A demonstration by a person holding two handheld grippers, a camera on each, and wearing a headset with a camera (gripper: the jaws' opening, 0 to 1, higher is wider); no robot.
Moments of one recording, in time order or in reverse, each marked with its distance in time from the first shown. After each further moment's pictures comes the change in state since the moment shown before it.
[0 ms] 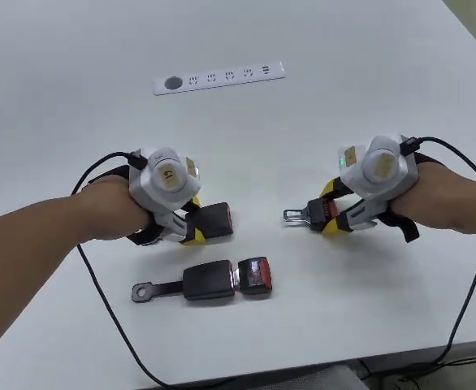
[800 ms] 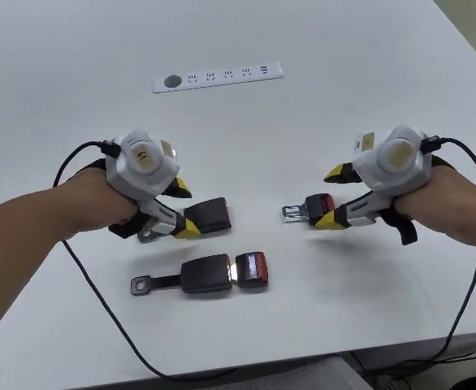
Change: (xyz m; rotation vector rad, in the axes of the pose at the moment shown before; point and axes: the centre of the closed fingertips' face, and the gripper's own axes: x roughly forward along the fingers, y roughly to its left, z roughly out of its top) left arm -0.033 0.003 -0.001 -0.136 -0.133 0.064; right arm -0.035 0.005 0.024 0.216 -0.157 -0.149
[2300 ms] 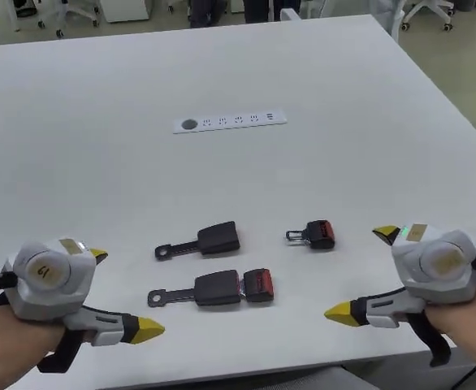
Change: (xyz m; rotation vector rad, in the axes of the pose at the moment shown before) left arm -0.102 -0.088 -0.082 -0.361 -0.151 0.299; right arm -0.057 0.086 -0.015 0.170 -0.081 -0.240
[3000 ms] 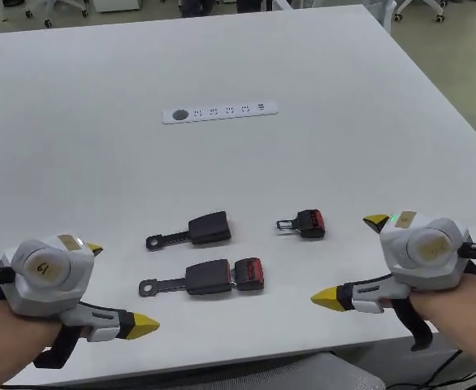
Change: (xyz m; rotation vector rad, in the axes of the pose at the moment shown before) left arm 0.001 -0.005 0.001 0.034 0.019 0.010; right arm -0.002 -0.001 0.004 0.028 -0.018 -0.026
